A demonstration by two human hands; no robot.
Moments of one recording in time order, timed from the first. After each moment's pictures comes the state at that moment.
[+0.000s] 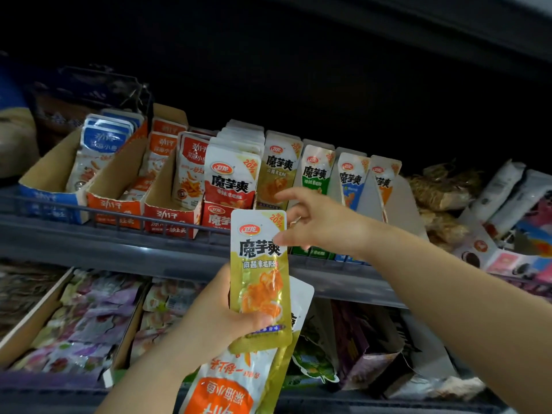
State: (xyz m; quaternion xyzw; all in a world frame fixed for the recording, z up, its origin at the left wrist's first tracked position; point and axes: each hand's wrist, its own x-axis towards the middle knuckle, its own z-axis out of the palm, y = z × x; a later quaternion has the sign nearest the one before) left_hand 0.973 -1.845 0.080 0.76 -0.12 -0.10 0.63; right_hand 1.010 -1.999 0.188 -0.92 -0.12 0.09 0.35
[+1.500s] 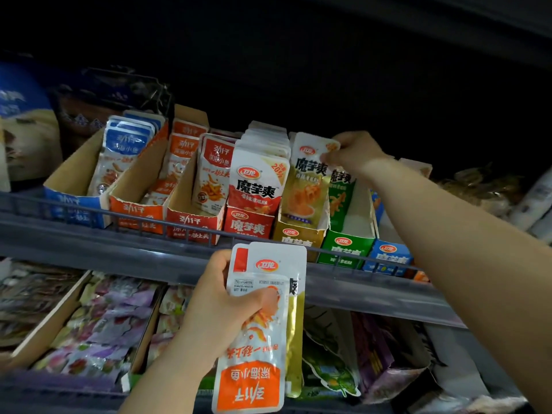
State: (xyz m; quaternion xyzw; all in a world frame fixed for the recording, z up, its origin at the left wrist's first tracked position) left_hand 0.991 -1.833 0.086 0.72 0.00 -0.02 0.69; right_hand 1.114 -2.012 0.223 -0.93 -0.01 -0.16 0.33
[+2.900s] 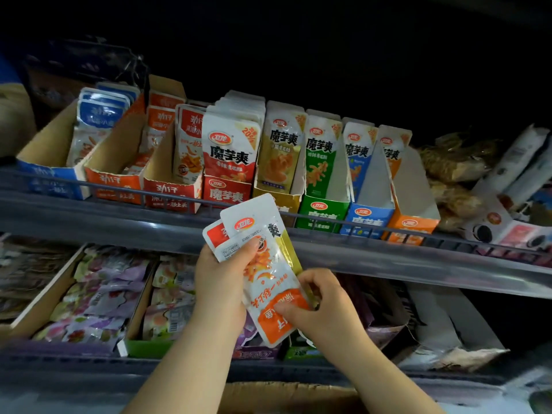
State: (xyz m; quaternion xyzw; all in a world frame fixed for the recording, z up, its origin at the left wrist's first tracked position) left_hand 0.980 -1.879 0.074 0.51 0.11 0.03 0.85; right_hand 0.937 -2.001 0.072 -0.90 0.04 -0.03 0.44
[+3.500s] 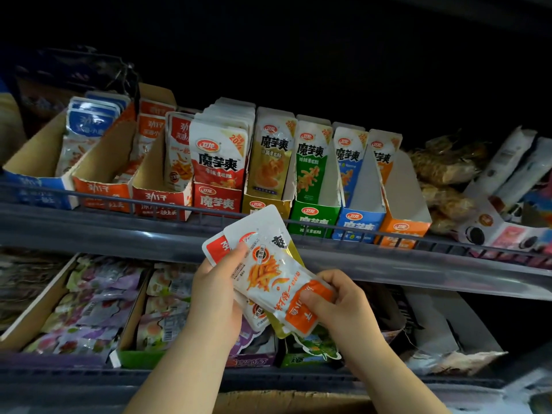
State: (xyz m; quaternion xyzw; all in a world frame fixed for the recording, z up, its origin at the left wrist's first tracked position) left_hand 0.980 -1.885 0.071 0.43 0.12 -0.04 0.89; right_hand 0.939 -2.025 0.075 -0.79 0.10 -0.03 0.61
